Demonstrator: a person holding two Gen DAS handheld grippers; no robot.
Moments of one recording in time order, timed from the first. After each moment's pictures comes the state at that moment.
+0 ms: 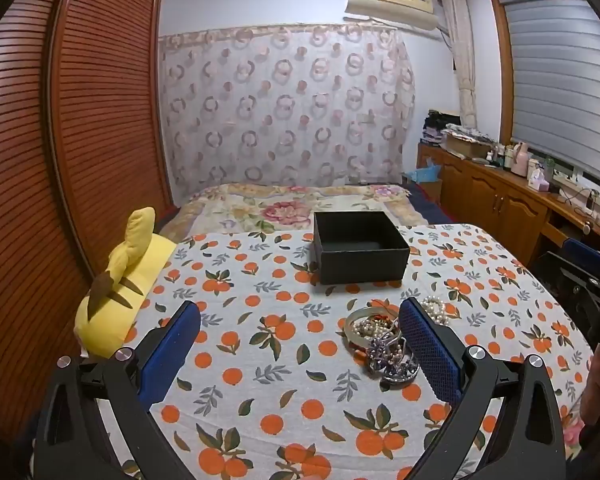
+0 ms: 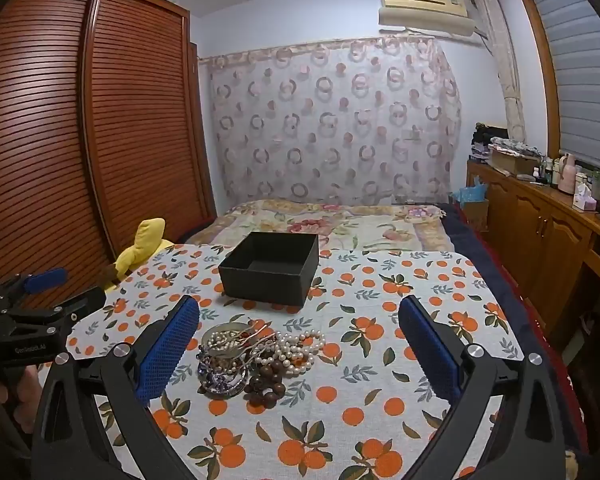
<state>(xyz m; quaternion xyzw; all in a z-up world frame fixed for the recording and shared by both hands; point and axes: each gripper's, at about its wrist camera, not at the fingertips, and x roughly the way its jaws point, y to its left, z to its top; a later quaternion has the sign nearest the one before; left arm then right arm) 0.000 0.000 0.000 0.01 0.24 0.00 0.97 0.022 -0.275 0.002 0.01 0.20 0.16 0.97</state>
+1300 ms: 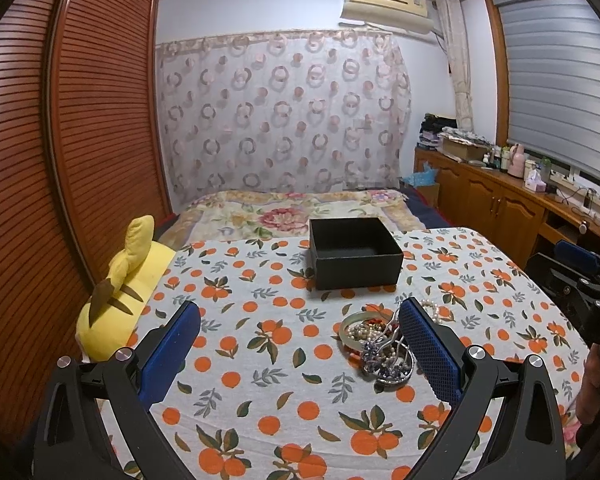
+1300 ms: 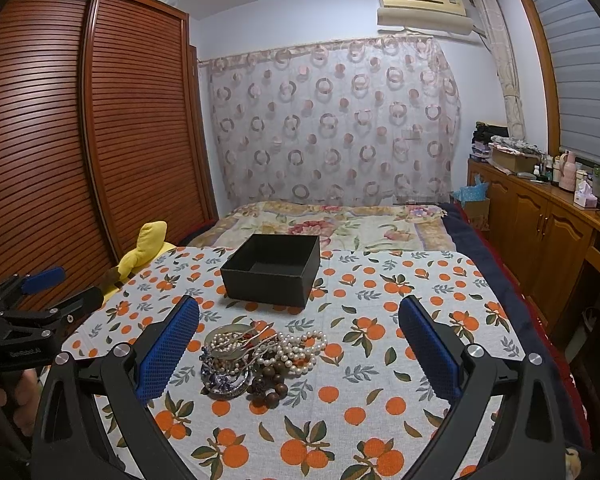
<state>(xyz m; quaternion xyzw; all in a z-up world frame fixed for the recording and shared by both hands) -0.010 -0.002 0.013 0.01 0.23 0.00 0.97 0.020 -0.275 0.004 0.02 0.20 0.16 0.97</state>
